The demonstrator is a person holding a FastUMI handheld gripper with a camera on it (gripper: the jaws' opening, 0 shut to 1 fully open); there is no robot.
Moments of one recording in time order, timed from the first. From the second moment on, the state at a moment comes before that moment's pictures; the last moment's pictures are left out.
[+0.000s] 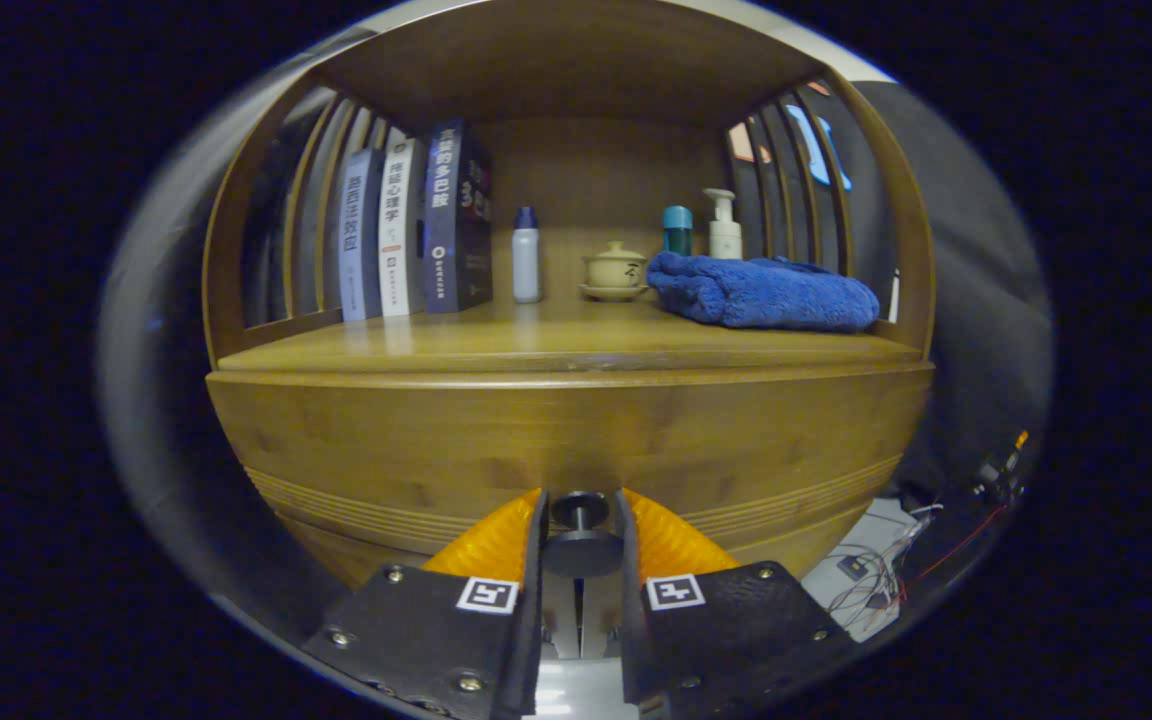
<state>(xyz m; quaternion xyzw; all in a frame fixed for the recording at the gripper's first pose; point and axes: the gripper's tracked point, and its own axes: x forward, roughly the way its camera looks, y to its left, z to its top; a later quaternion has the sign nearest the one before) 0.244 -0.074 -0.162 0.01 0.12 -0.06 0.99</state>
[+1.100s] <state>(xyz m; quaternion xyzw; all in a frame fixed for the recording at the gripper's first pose) 0.096 -0.072 -0.158 0.02 0.09 -0.05 0.99</state>
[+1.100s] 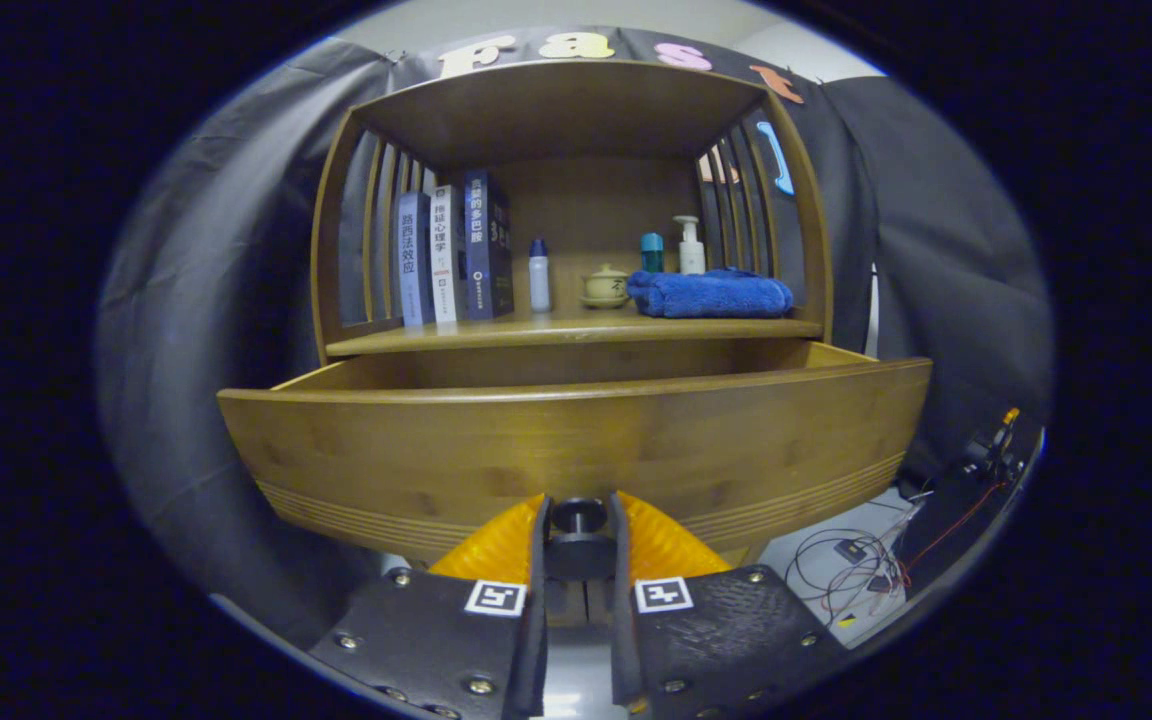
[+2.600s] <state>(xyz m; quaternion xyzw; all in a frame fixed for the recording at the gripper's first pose) 0.100 -0.070 -0.172 0.03 0.06 -0.04 1.00</state>
